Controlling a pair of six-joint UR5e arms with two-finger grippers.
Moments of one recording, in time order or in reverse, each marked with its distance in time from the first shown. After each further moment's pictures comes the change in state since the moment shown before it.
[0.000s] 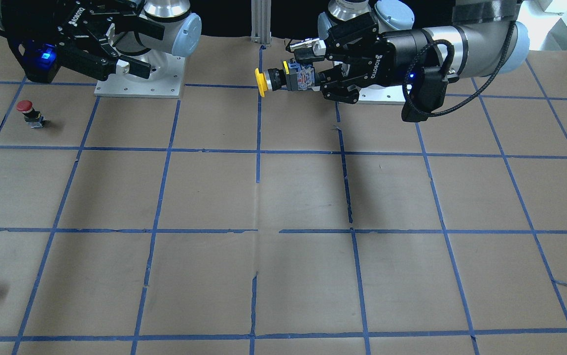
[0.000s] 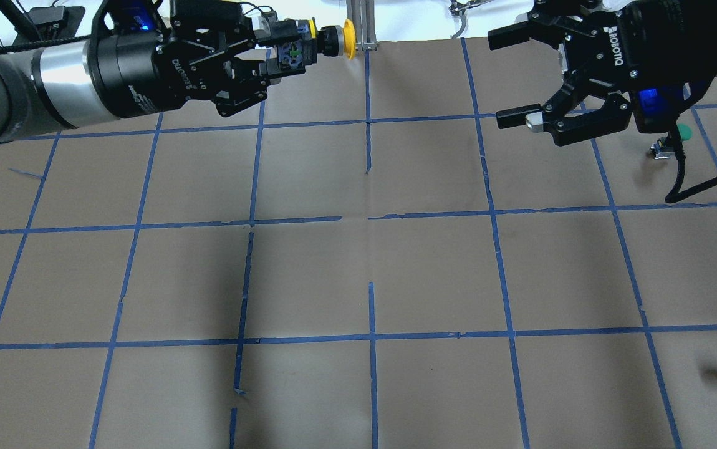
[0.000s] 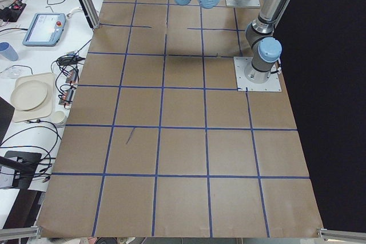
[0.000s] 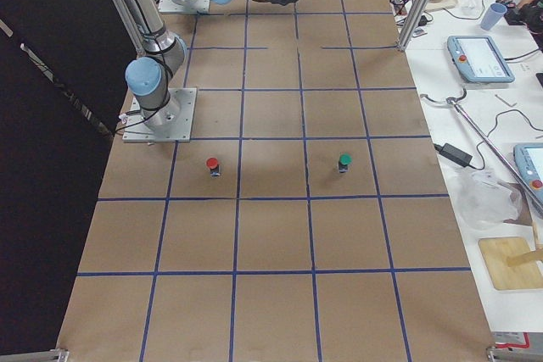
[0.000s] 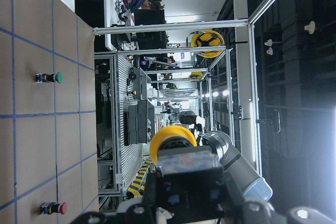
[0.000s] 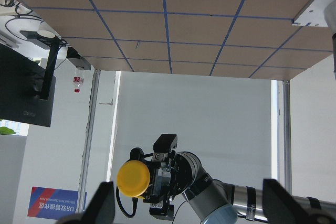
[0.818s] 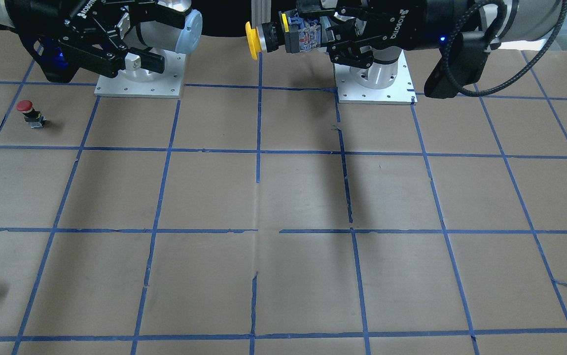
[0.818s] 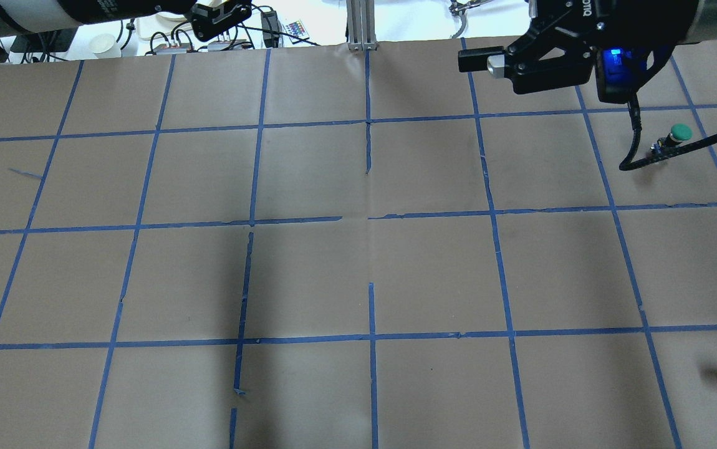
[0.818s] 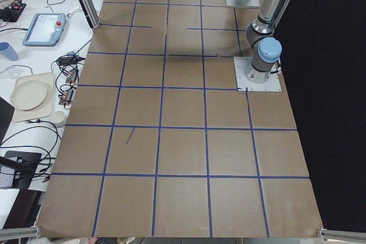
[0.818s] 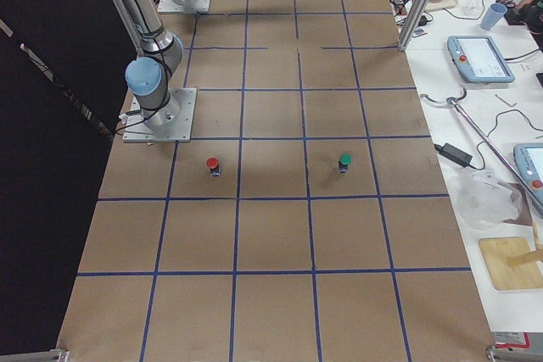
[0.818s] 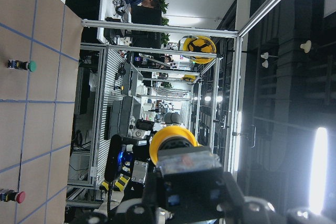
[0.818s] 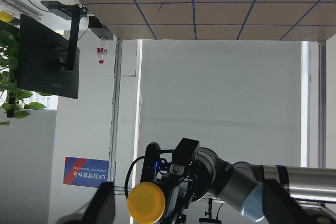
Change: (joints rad) left arm -0.025 -0.034 0.131 0.260 0.032 -0.504; right arm 0.073 0.020 -0.008 -0.232 0.164 0.279
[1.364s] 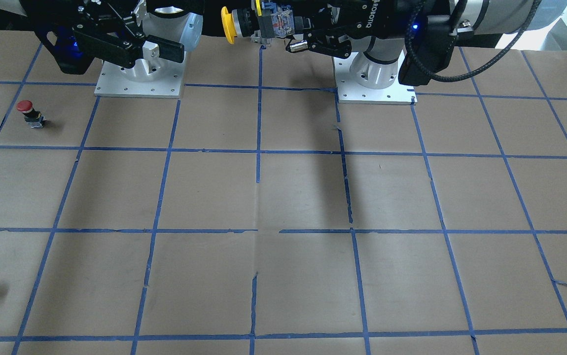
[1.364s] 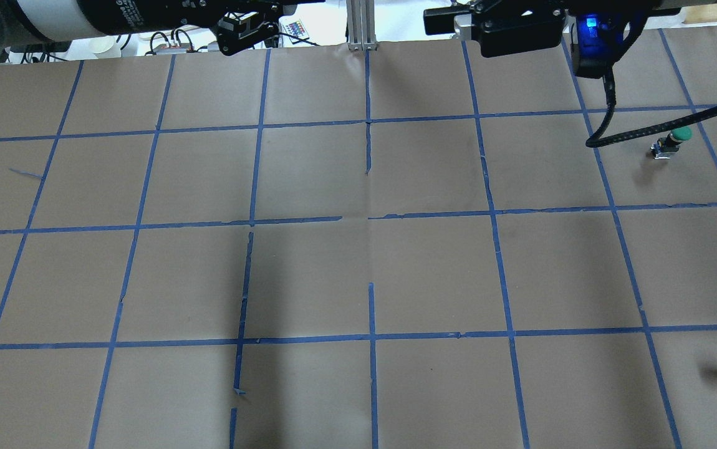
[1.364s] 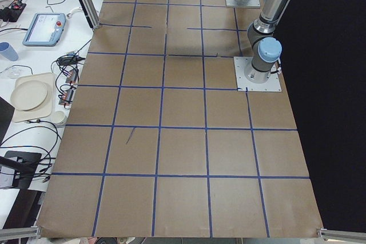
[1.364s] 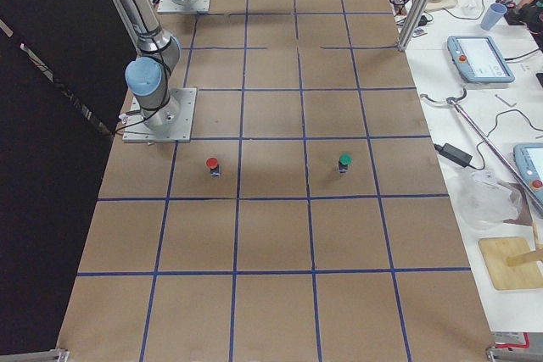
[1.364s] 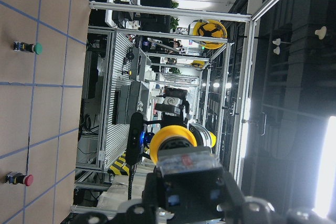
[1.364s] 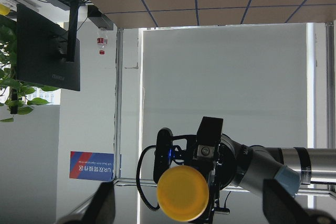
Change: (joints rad) left arm -0.043 0.031 -0.038 0.045 0.004 0.010; right arm 0.058 0.003 0.006 -0.234 0.050 0.261
